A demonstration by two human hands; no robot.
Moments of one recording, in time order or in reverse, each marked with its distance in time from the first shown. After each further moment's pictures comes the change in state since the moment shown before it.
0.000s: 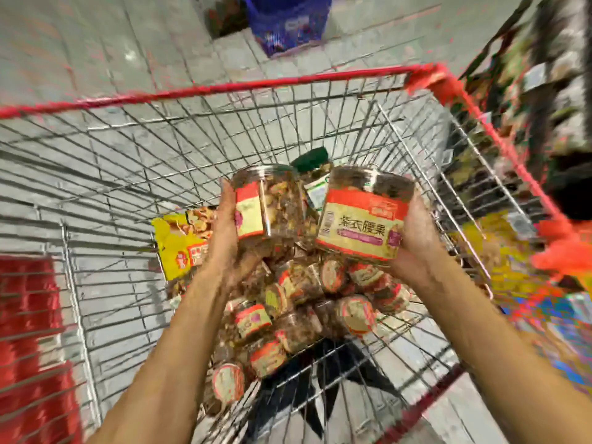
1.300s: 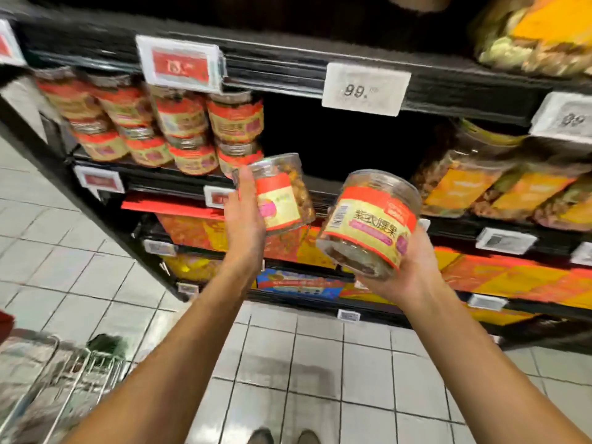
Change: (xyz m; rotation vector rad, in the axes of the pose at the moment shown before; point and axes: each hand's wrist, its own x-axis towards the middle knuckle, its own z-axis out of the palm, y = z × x) left_hand -0.101 -0.553 0.551 0.623 -0.528 0.131; right_hand -0.342 -0.085 -0.624 0.822 0.410 -0.648
